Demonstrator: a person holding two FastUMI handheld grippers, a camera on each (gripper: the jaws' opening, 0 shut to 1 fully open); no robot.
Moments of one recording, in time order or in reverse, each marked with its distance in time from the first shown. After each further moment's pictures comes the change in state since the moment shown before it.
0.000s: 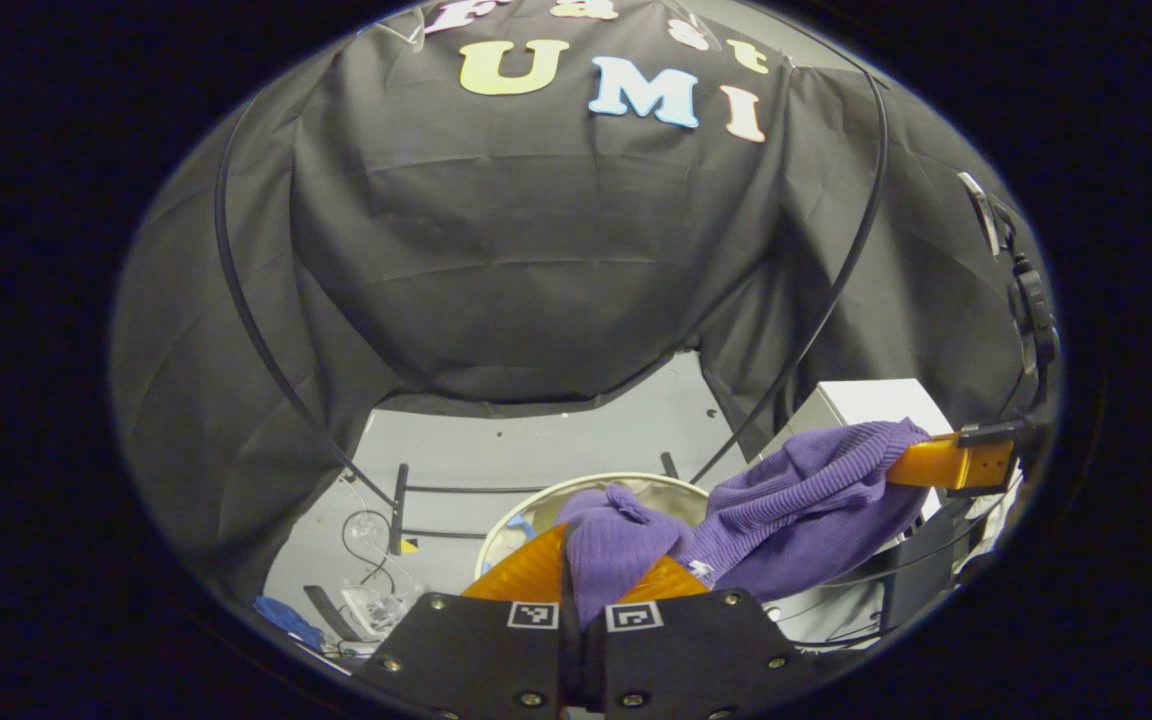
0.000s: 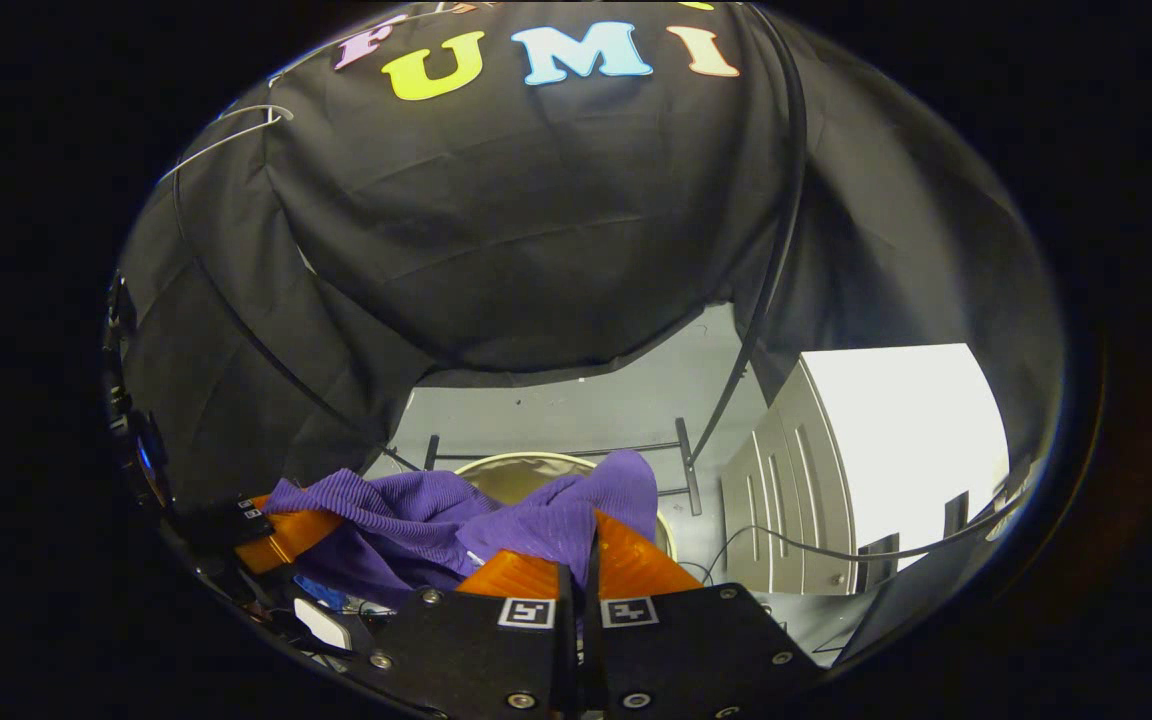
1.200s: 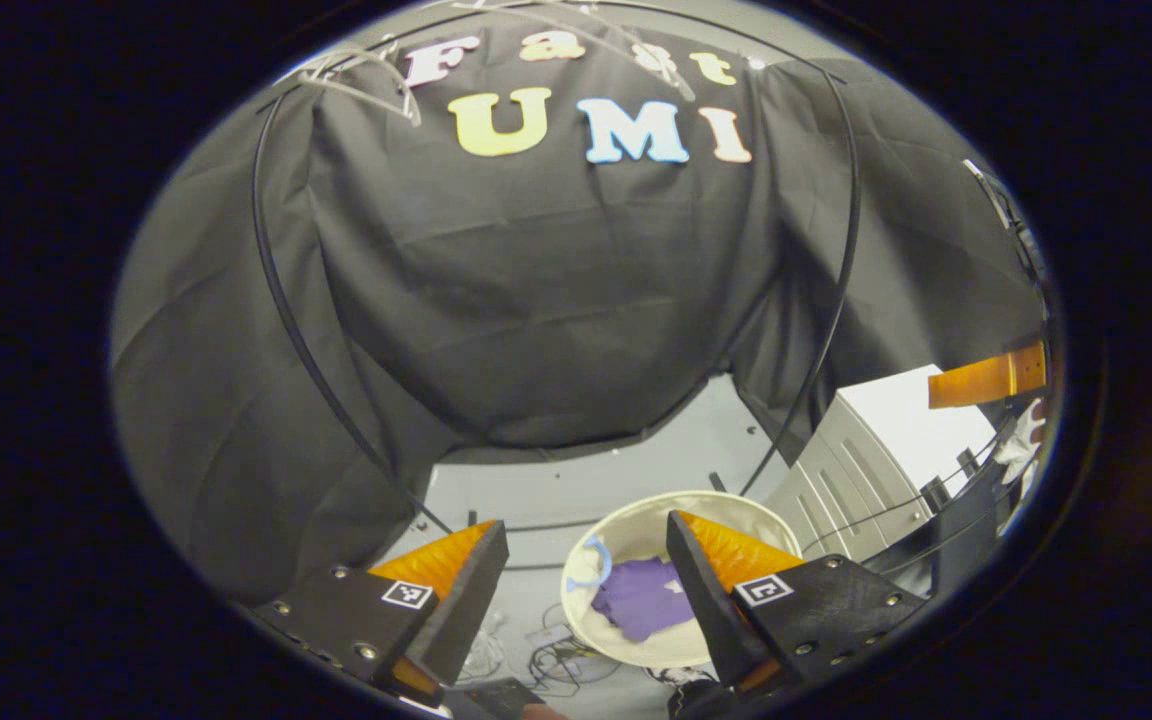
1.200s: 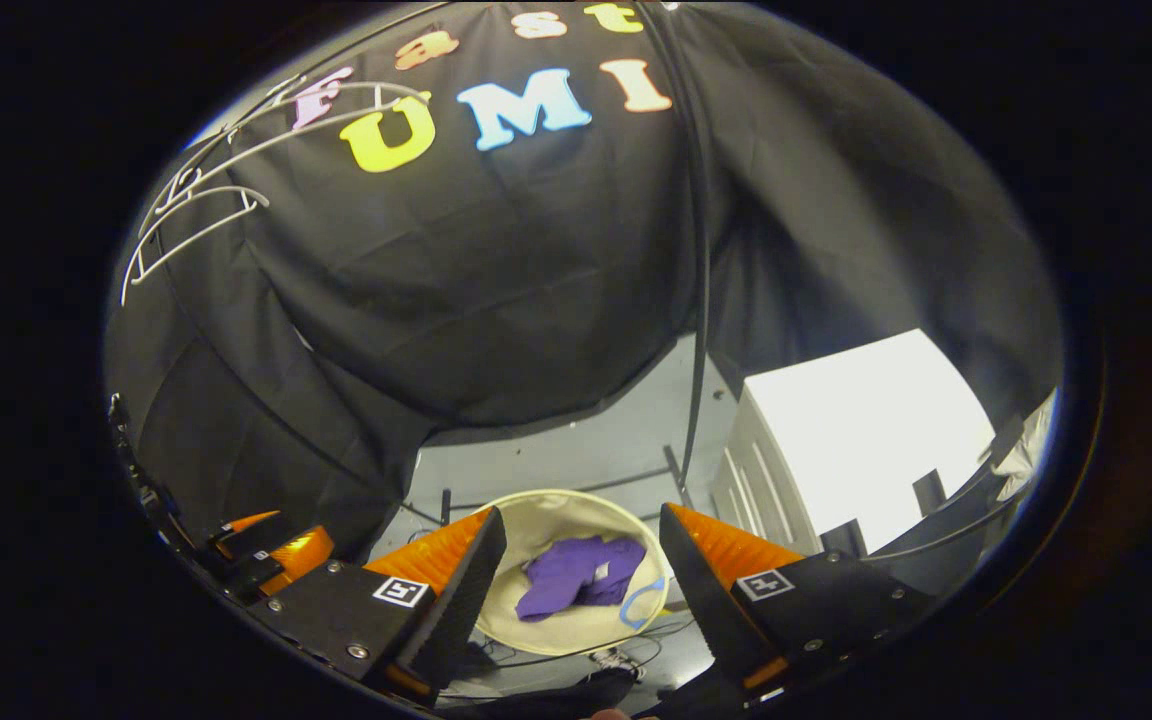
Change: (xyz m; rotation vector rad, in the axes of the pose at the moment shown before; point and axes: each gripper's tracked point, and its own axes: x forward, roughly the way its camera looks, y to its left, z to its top) left arm -0.130 0.036 0.076 0.165 -0.155 0.129; right arm -0.120 -0.028 0.054 0.131 -0.210 -0.046
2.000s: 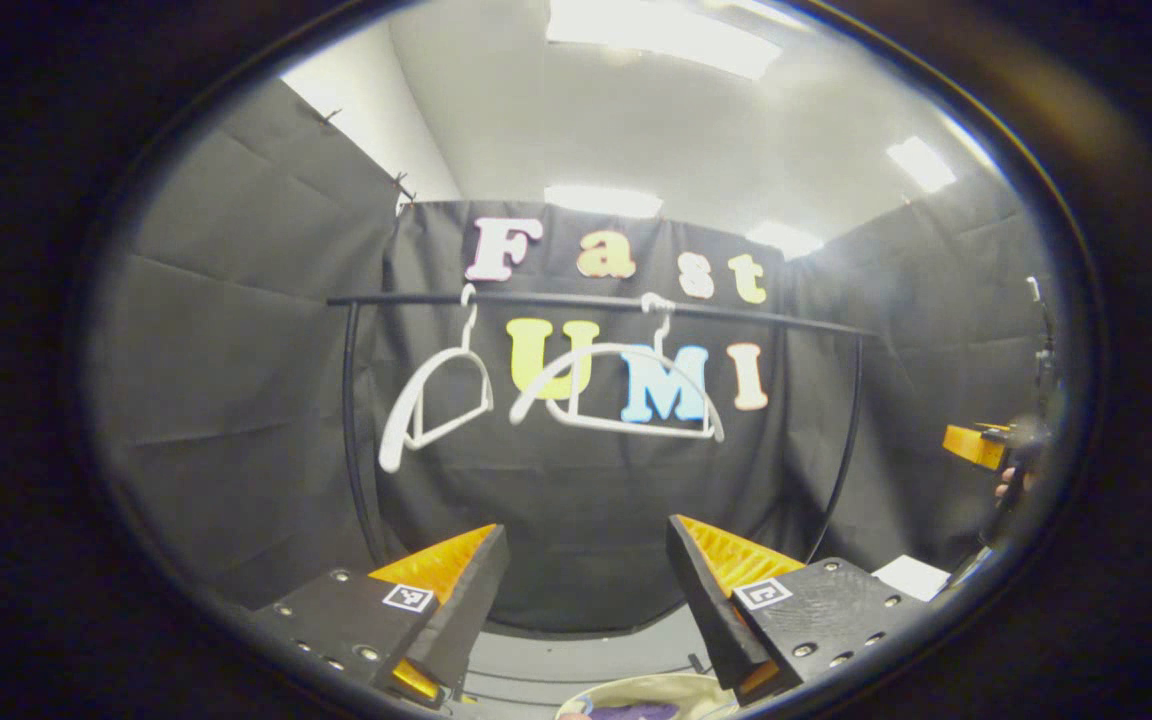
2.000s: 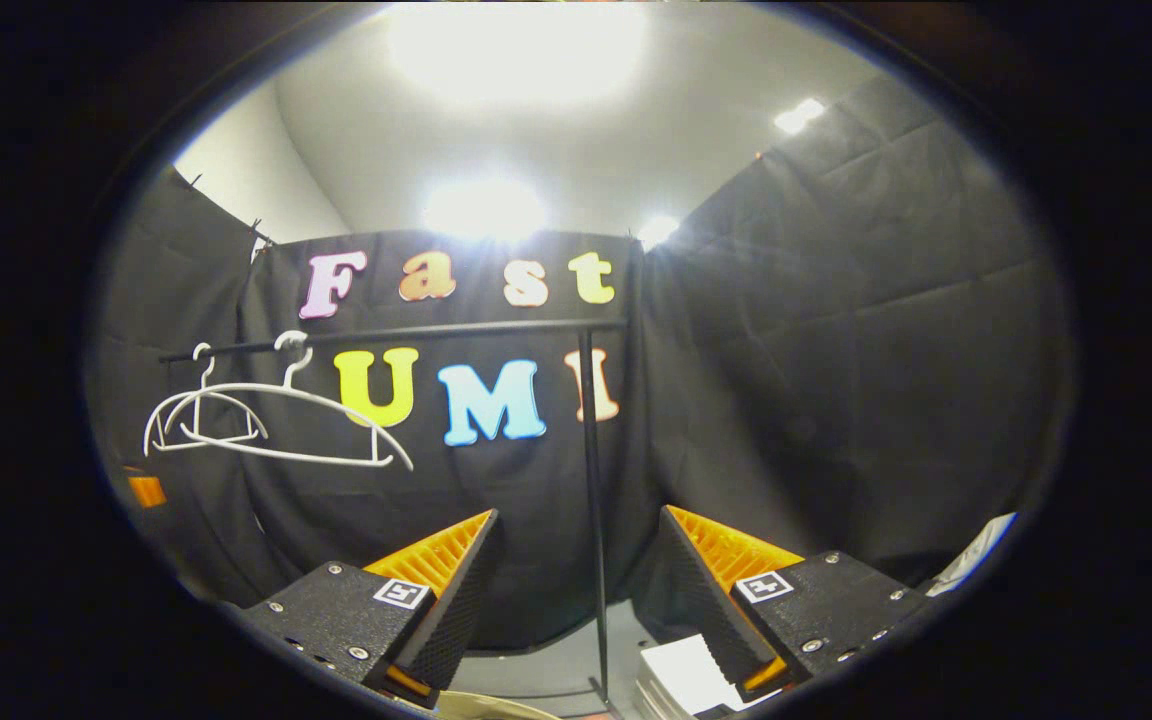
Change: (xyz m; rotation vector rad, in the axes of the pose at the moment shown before) left arm -0.210 0.079 0.295 -0.159 -0.628 0.050; right arm -0.198 -0.027 0.272 -0.110 -0.849 -0.171
